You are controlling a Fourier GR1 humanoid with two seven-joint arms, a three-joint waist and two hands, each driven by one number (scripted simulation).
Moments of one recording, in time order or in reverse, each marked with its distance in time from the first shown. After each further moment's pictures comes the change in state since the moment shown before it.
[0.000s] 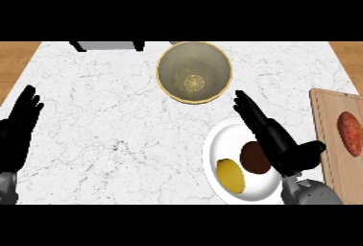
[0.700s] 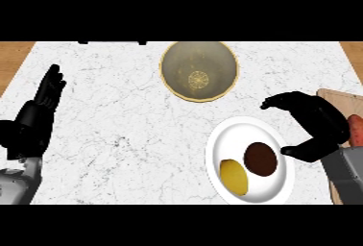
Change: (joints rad) left arm -0.136 -0.049 -0.101 -0.035 -0.122 0.025 -0.051; right arm -0.175 -0.197 -0.222 0.366 -0.270 0.648 -0.403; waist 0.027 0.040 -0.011
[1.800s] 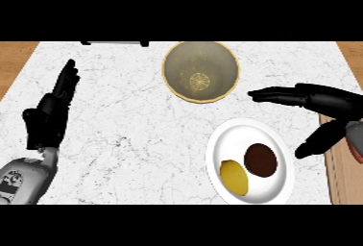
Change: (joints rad) left arm -0.077 -0.056 -0.031 0.064 -0.059 0.008 0.025; right arm -0.242 -0.311 0.307 -0.008 0.647 -0.037 -0.321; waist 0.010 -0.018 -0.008
